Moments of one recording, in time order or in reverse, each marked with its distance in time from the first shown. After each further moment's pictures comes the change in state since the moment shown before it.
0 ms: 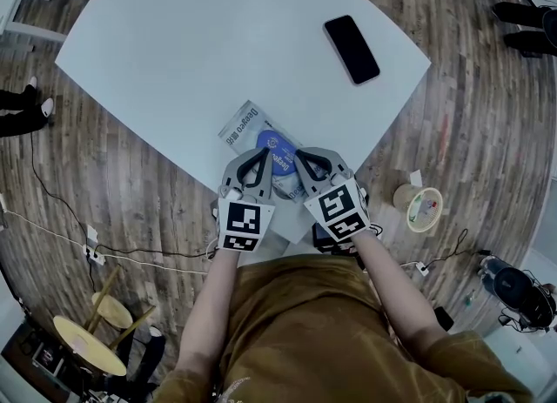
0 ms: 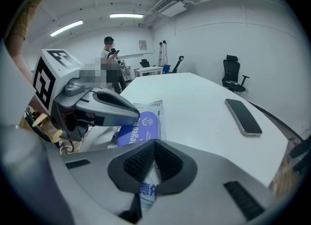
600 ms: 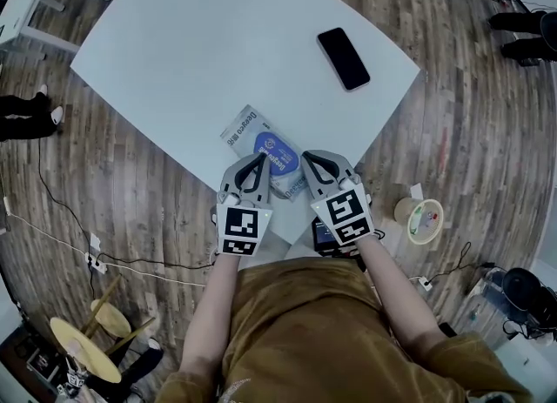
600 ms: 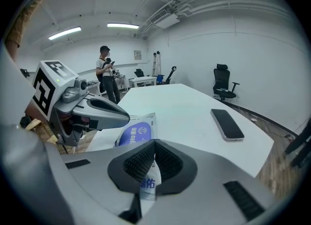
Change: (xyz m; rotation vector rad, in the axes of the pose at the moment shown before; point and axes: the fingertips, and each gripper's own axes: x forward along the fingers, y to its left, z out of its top) left arm -0.025 -0.009 0.018 0.017 -0.055 0.058; right arm -0.039 -0.010 0.016 0.031 -0.126 -0.073
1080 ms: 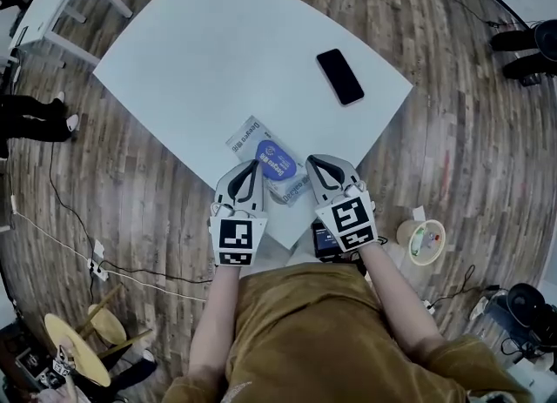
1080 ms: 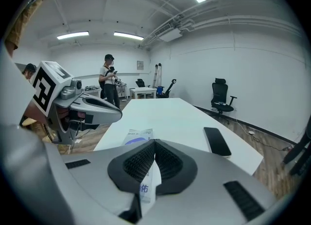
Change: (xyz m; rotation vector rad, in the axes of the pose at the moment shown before) left arm -0.045 -0.001 0.046 0.003 -0.112 0.137; right arm -0.044 -0.008 0.036 -0.056 -0.131 -0.033
